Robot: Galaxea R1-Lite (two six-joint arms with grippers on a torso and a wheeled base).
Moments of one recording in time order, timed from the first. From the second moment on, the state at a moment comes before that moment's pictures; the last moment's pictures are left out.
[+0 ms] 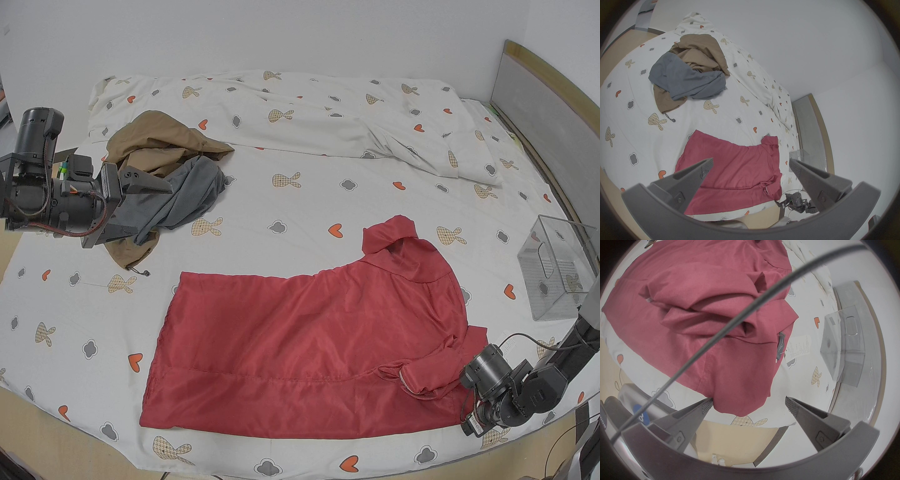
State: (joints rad) left arm -0.07 1.61 -1.37 0.29 -0.50 -0.53; right arm 0.49 1.89 -0.42 -0.11 -0.56 0.10
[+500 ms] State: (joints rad) left arm -0.06 1.60 -1.14 -0.12 -0.47 -0.50; right arm 0.46 1.43 -0.53 0.02 -0.16 0.22
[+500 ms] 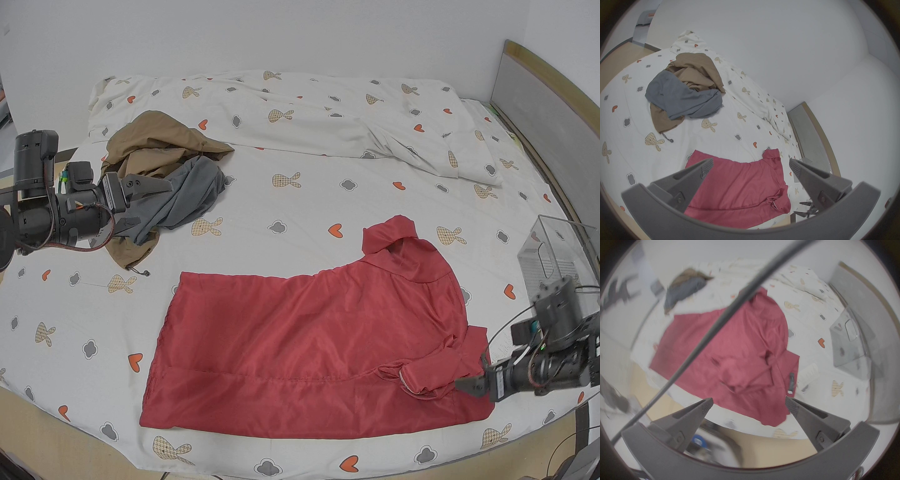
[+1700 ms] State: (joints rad) left arm 0.03 1.67 -1.06 -0.11 -0.74 -0.57; right arm 0.27 1.70 -0.67 -0.51 -0.12 0.31
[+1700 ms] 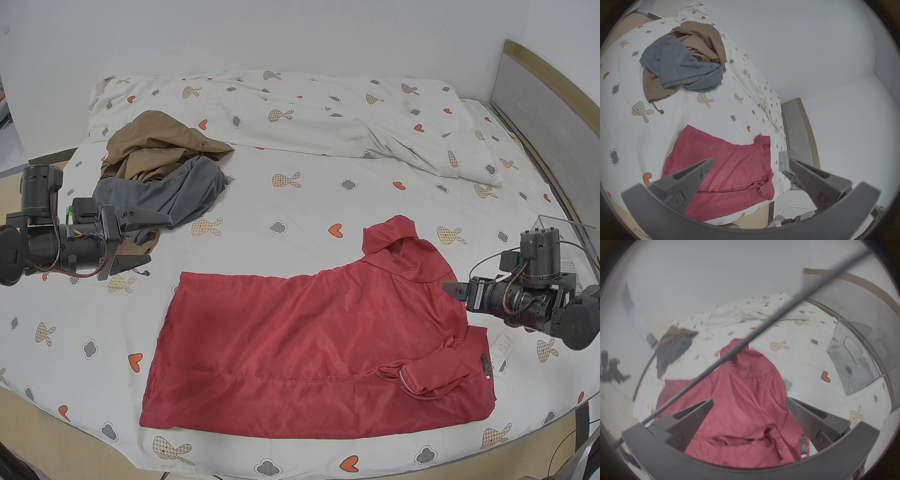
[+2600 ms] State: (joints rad) left arm 0.02 1.73 -1.05 -0.11 -0.75 -0.54; right arm 0.15 2.08 -1.11 -0.64 0.08 0.10
